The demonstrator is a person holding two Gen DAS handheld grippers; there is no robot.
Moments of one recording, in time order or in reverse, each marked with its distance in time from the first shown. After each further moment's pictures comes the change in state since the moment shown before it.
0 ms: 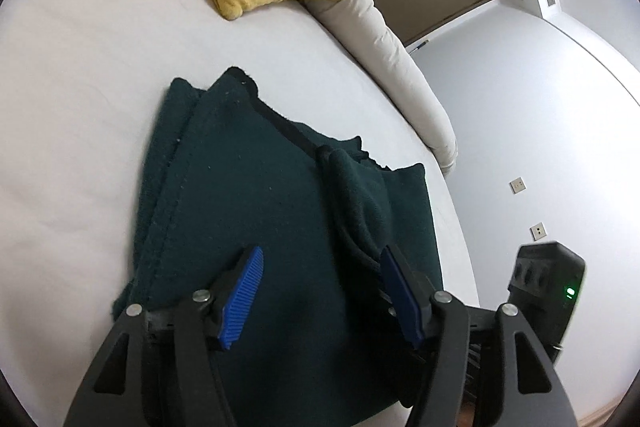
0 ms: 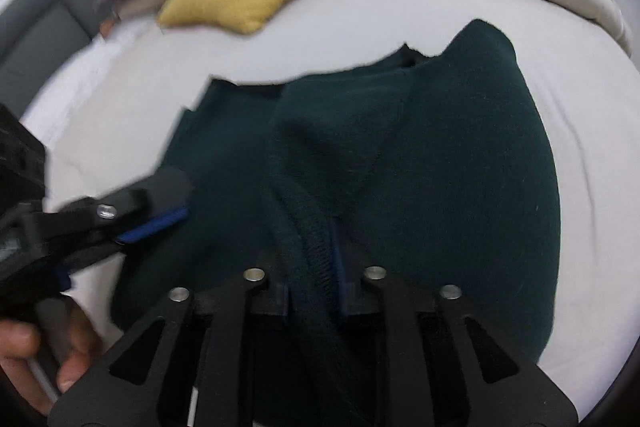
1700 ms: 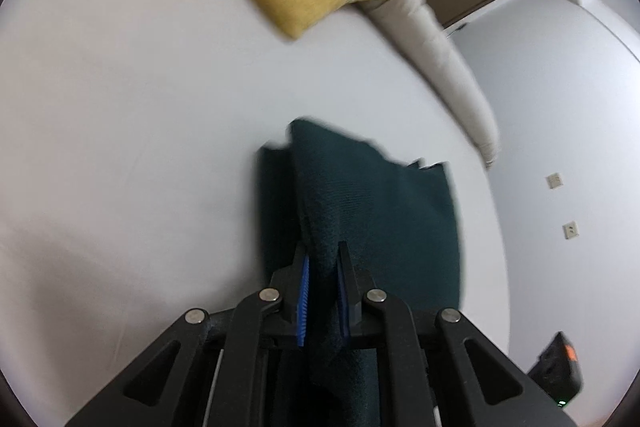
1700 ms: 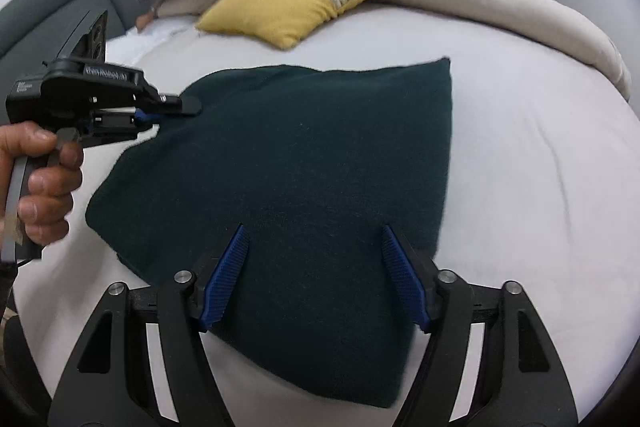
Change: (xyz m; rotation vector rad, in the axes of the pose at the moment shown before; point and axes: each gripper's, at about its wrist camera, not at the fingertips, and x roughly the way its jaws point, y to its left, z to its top) left arm -0.026 0.050 0.050 -0.036 0.100 0.171; right arm -0.084 -0.020 -0.097 -0.166 -0.097 -0.038
